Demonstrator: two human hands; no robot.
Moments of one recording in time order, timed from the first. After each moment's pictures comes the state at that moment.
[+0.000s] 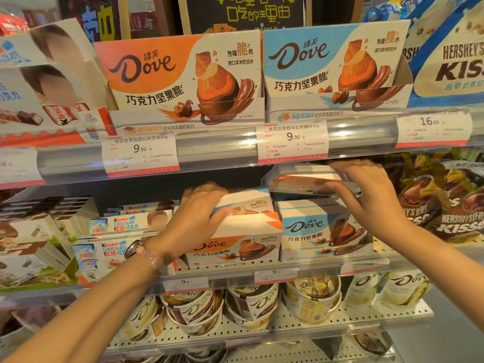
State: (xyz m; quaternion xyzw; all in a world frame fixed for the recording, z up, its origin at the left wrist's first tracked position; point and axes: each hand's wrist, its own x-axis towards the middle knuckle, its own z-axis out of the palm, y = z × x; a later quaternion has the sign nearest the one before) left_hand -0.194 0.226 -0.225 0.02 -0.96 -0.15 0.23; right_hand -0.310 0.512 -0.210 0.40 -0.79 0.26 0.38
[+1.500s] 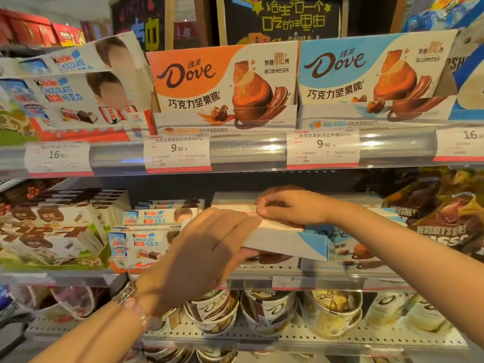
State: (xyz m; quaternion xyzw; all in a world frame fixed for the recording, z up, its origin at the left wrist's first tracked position) left_hand -0.109 0.258 -0.199 -0.16 -0.90 0.09 0.39; right_hand -0.307 0.388 -0.189 0.59 -0.78 0.17 -0.10
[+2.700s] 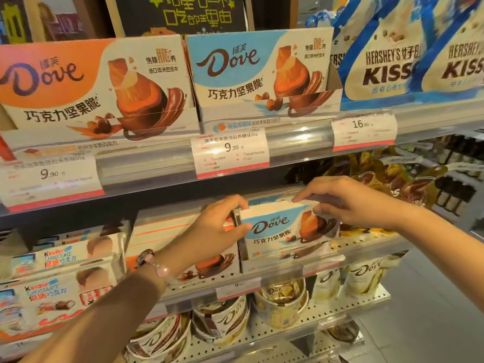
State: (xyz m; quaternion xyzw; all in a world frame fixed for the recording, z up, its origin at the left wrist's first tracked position) left_hand -0.237 0.305 -0.220 -0.10 -0.92 -0.38 0.08; right_hand -0.319 0.569 -0.180 0.47 -0.85 0.26 -0.02
